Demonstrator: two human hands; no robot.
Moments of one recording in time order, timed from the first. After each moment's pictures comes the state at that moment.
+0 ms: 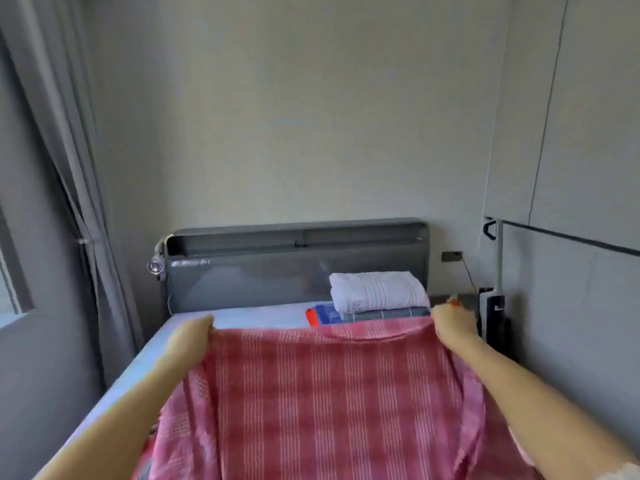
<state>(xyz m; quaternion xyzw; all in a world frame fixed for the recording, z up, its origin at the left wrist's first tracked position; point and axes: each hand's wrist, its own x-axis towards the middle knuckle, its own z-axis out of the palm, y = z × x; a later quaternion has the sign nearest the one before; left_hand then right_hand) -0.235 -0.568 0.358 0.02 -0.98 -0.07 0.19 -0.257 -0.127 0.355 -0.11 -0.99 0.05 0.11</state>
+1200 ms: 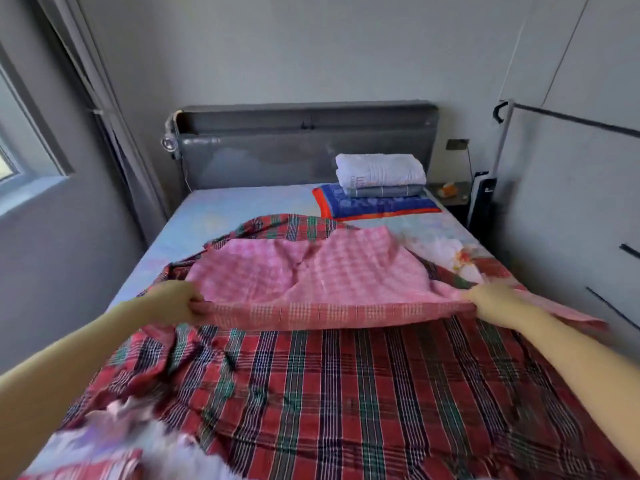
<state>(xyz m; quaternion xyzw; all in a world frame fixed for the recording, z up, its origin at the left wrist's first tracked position) 0.039 -0.632 0.248 -0.09 -0.98 0.11 -0.11 0.023 -0.077 0.210 0.07 -0.99 -0.10 -0.08</state>
